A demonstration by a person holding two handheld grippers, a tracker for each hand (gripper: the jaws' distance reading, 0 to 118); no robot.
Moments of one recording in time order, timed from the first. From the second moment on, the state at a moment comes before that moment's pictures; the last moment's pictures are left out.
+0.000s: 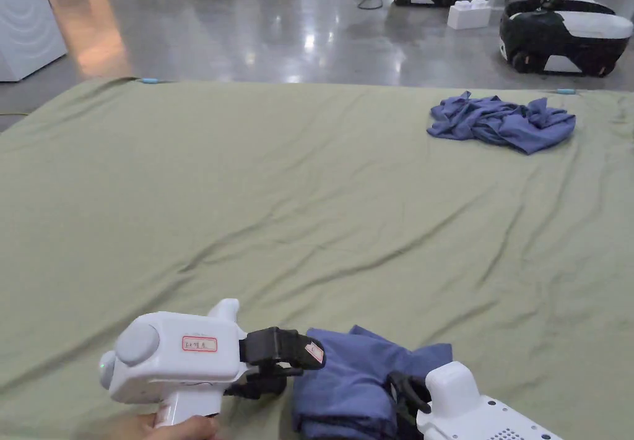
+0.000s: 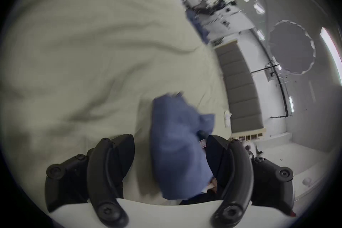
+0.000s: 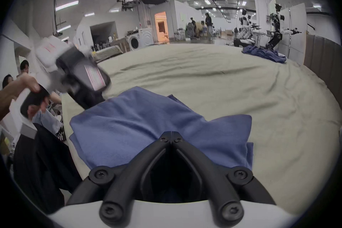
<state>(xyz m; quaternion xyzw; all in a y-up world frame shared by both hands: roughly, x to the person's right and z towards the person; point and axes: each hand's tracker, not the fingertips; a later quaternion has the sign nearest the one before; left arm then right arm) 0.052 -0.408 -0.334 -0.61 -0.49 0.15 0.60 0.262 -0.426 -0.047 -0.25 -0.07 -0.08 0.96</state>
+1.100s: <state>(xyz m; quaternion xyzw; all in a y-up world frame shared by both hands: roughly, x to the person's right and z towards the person) -0.282 -0.327 -0.675 -0.69 -0.31 0.01 0.65 0.192 -0.362 -0.070 -0.24 0.02 -0.18 0.95</state>
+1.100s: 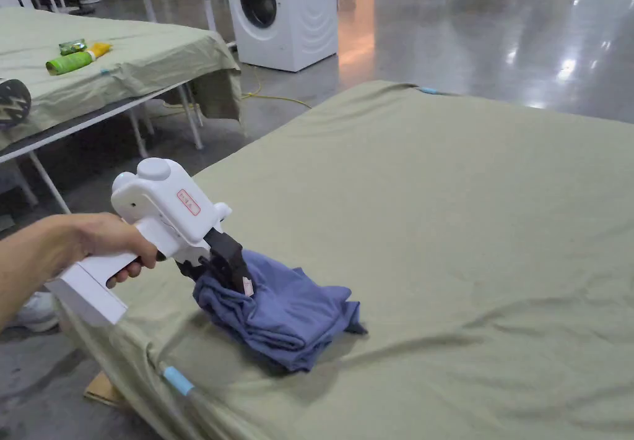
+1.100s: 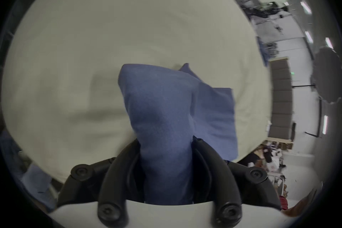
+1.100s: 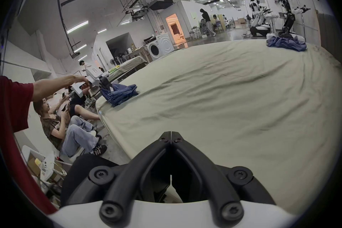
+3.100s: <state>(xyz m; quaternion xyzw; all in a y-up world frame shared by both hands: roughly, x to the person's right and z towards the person) -0.085 -0.214 -0.177 -0.05 -0.35 -0.04 0.94 0.193 -0.201 0.091 -0.07 -0.36 0.00 0.93</state>
